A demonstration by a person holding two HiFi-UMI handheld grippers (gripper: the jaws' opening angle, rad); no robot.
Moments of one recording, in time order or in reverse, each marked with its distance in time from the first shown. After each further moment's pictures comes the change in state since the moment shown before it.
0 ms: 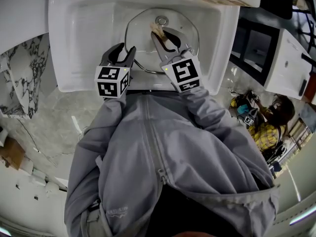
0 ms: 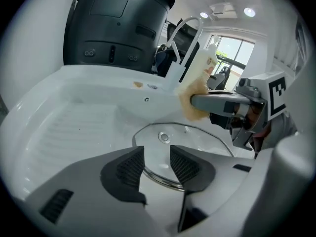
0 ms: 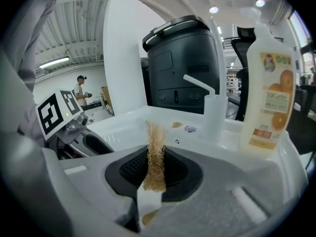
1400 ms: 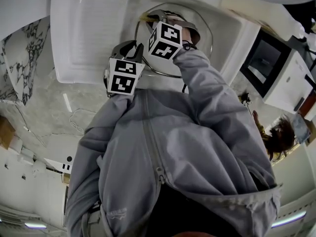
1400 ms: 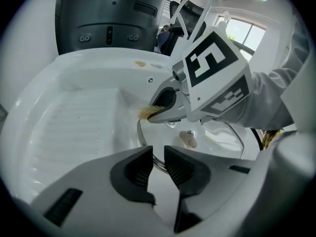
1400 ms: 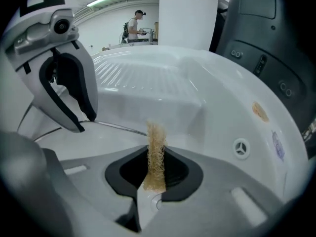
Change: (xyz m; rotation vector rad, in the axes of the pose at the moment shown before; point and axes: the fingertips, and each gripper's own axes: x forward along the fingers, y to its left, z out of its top) left arm 0.016 0.016 -0.028 0.020 0.208 0.067; right arm 0.131 0.029 -0.098 -0.651 0.591 0.367
